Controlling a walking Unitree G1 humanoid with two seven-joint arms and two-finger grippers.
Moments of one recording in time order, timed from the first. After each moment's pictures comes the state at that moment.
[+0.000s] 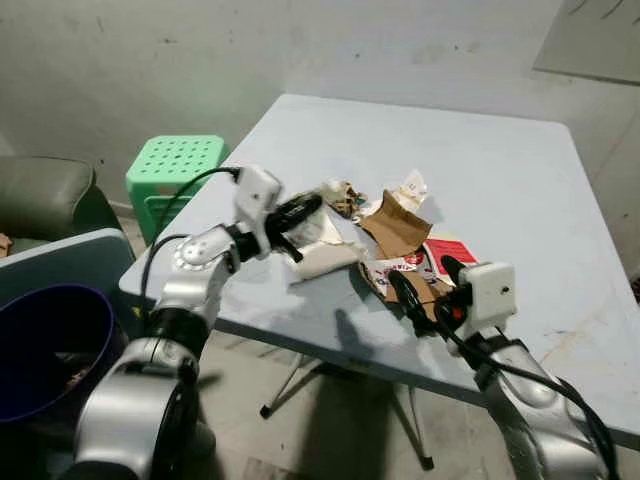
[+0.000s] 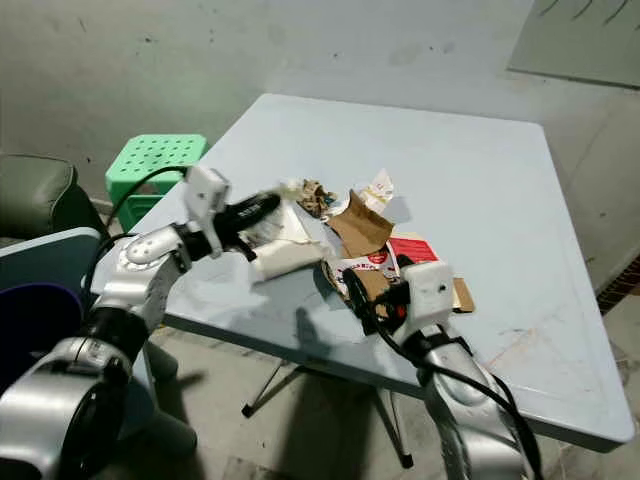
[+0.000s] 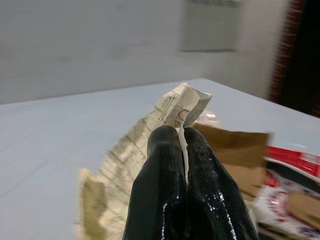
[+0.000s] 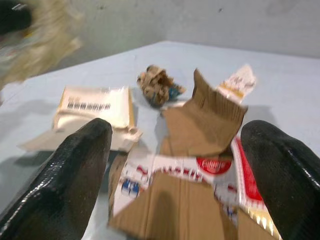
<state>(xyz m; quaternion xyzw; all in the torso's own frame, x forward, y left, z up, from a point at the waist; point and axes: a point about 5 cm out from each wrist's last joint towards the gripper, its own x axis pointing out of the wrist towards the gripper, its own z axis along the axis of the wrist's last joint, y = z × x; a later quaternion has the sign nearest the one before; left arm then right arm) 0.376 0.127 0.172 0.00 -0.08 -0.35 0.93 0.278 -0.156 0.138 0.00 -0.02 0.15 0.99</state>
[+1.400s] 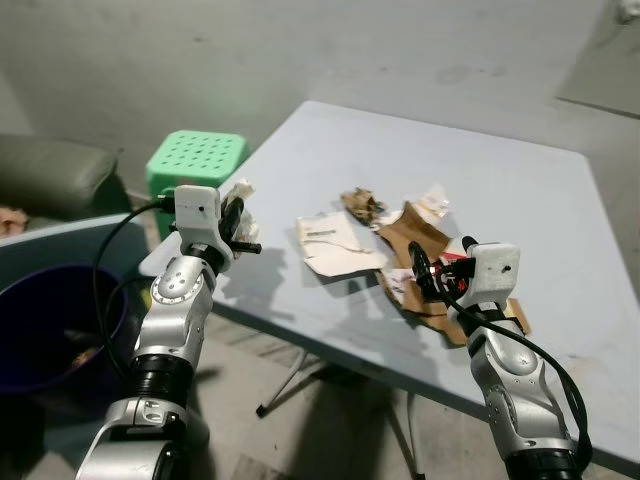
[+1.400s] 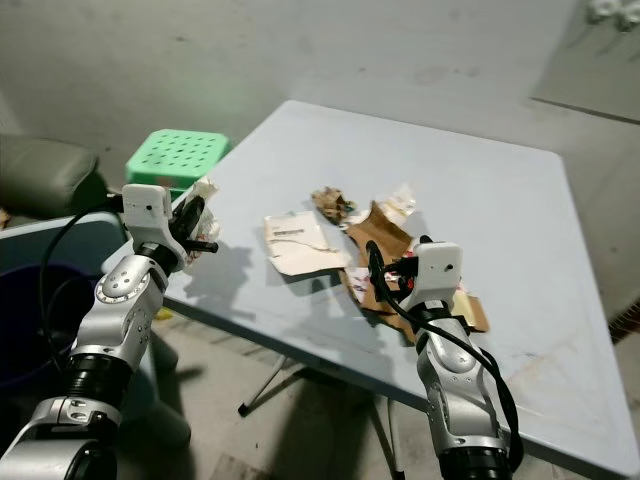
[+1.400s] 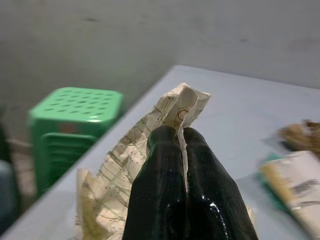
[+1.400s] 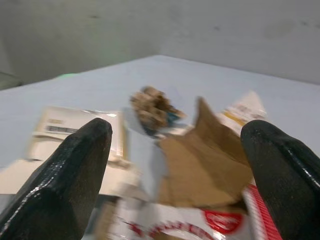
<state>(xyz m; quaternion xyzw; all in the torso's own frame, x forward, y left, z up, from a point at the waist) 0.367 0.167 0.154 -0.03 -0.03 -0.08 1.00 0.308 -0.169 0.128 0.00 -0.05 0.08 1.00</state>
